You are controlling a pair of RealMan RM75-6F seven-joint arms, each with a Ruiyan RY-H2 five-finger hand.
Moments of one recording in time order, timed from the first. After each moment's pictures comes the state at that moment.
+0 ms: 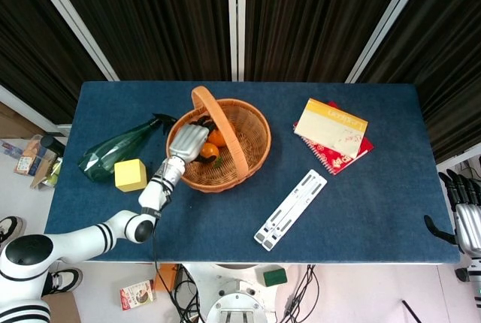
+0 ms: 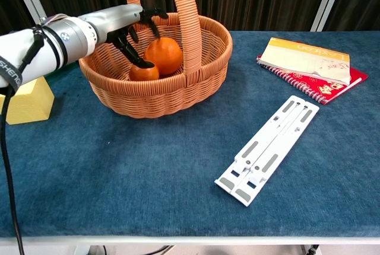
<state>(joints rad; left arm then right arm) -0.89 -1.73 -0.32 -1.18 1.10 0.84 0.16 0.05 -1.04 0.06 -1.59 -1.45 1.43 0.12</state>
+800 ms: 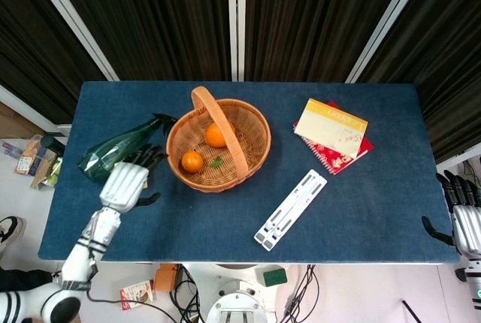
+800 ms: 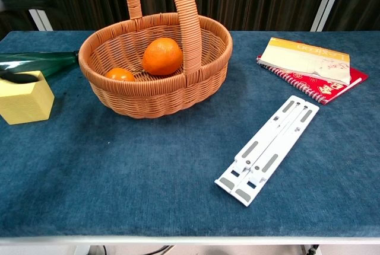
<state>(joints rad) -0.47 -1.25 0.01 -1.91 1.32 1.36 0.42 0.04 -1.05 0.05 -1.60 -1.46 1.45 0.09</state>
